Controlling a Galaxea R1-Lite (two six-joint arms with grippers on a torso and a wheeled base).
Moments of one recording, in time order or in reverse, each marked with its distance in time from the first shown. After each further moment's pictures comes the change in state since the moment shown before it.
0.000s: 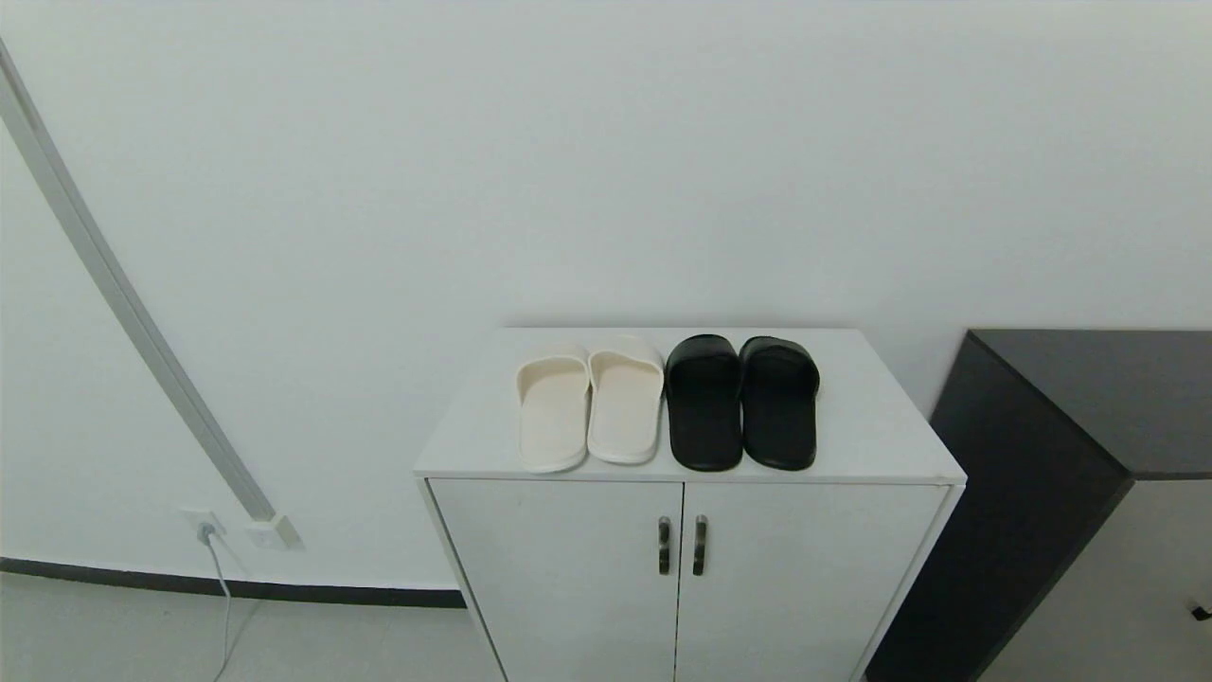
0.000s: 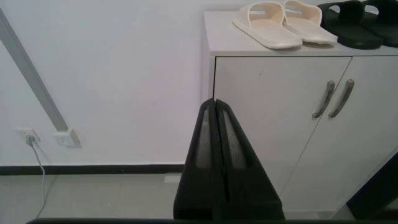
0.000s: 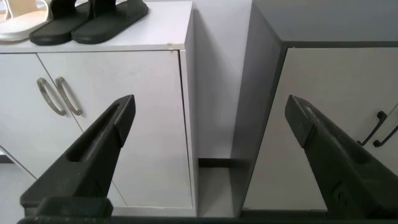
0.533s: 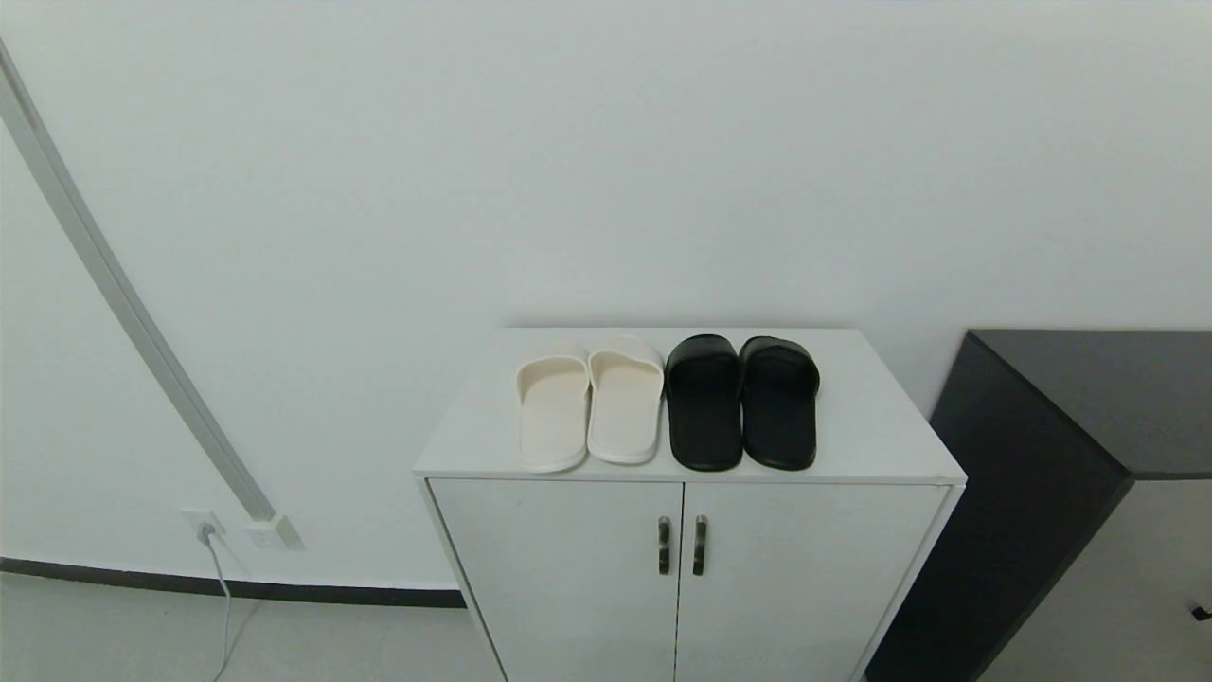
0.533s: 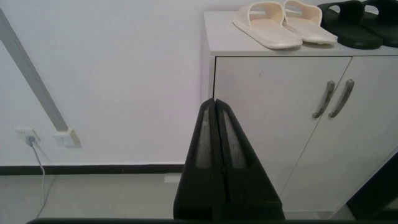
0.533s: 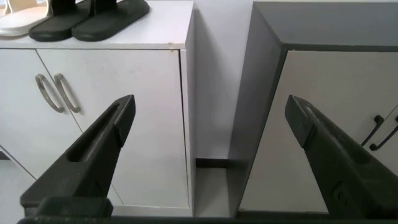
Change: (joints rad) left arm 0.000 0.000 0.000 0.000 0.000 0.000; right arm 0.000 0.000 -0.001 -0.003 0.008 -0.023
